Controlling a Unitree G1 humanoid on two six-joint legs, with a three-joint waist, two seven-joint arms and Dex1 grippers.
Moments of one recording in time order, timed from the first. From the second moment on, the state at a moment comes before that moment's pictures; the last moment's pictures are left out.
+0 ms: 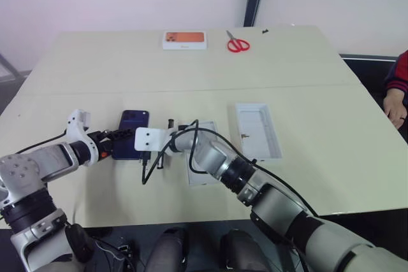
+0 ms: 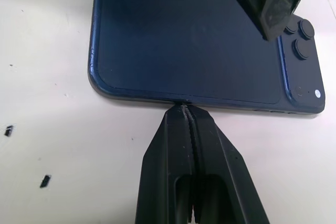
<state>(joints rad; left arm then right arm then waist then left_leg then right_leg) -0.45 0.49 0.72 -0.04 -0.94 1.59 -0.08 -0.91 0.10 0.65 0.57 -0.34 0.28 0.66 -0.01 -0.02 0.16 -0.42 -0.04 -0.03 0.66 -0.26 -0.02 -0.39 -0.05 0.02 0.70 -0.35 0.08</state>
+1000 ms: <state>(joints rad) -0.57 0.48 0.77 0.11 -0.94 1.60 -0.03 -0.87 0.08 0.64 0.52 -0.37 0.27 0.68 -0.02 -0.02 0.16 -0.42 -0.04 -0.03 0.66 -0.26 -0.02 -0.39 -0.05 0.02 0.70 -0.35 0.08</state>
